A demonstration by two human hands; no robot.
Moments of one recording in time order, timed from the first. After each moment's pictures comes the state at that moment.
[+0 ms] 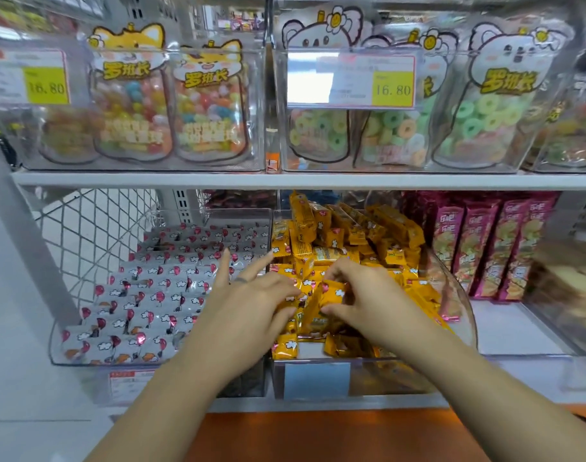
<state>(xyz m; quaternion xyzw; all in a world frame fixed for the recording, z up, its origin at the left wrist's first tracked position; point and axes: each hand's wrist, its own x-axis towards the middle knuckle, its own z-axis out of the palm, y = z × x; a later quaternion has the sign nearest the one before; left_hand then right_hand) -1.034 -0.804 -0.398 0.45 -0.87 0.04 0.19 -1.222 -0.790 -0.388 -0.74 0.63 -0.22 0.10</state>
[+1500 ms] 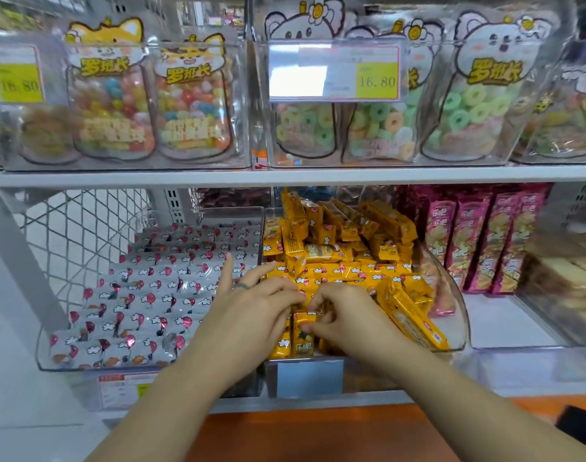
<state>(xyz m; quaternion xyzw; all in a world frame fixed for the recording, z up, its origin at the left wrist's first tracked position) -1.041 -0.817 -0.424 0.39 -0.88 0.11 0.24 -1.212 -0.793 -0.415 -0.73 0.61 -0.24 0.19</state>
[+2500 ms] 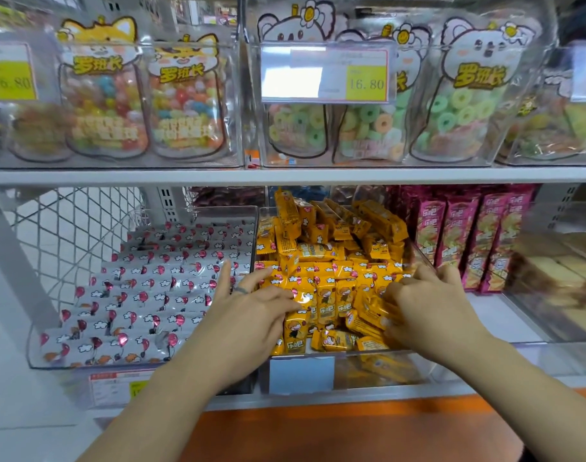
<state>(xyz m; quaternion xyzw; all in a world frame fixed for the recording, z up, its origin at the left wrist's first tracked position) -1.042 -0.810 -0.424 0.41 -0.89 0.02 0.18 -1.289 -0.769 -0.410 -0.71 0.68 -0.01 -0.19</state>
